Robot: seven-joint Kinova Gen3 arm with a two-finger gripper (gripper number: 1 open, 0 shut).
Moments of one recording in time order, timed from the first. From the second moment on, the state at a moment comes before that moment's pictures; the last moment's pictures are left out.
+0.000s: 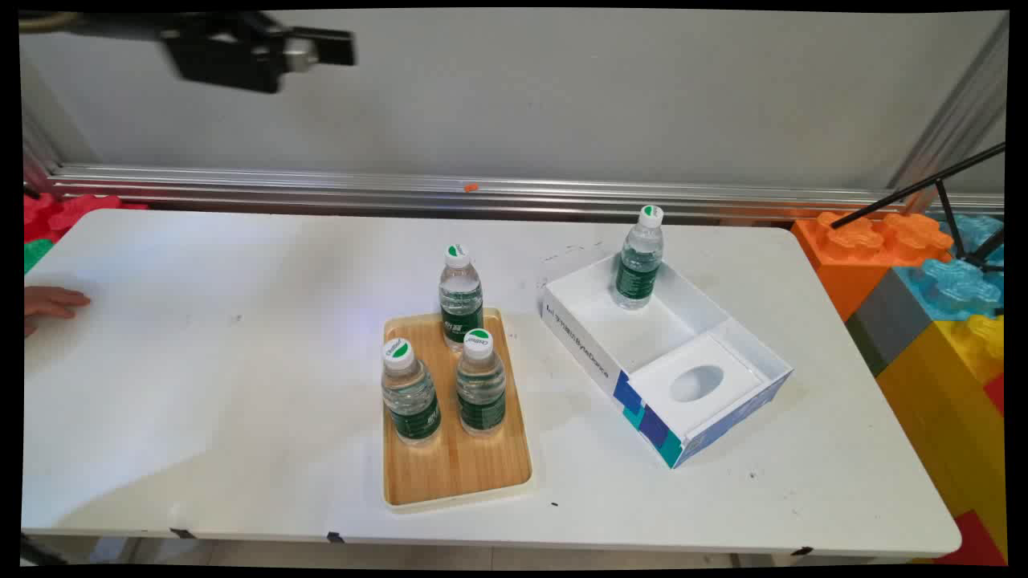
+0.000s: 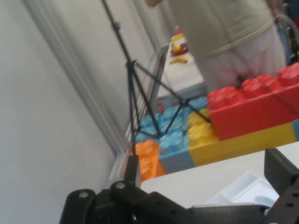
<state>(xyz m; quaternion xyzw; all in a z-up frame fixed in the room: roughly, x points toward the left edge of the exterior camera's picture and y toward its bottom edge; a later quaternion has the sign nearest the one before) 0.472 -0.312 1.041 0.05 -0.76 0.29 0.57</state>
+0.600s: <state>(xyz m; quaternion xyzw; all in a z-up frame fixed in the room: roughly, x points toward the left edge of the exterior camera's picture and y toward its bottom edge) 0.448 -0.413 0.989 0.14 -0.78 0.27 0.55</state>
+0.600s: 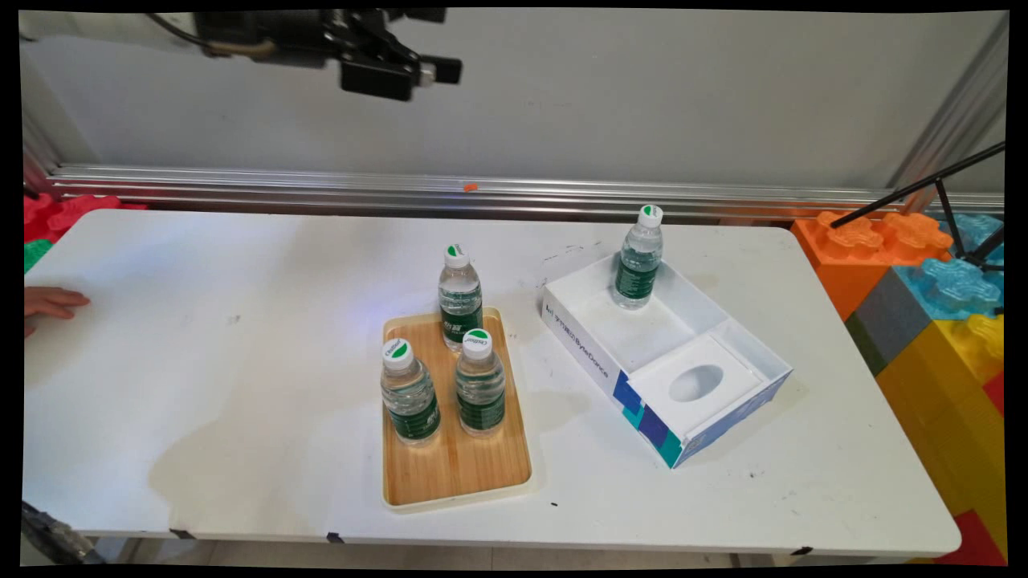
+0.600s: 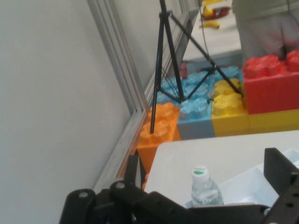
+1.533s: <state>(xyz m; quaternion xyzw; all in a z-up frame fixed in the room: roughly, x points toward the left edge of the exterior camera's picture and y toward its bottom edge) 0.414 -0.497 0.886 0.19 -0.82 0.21 0.49</state>
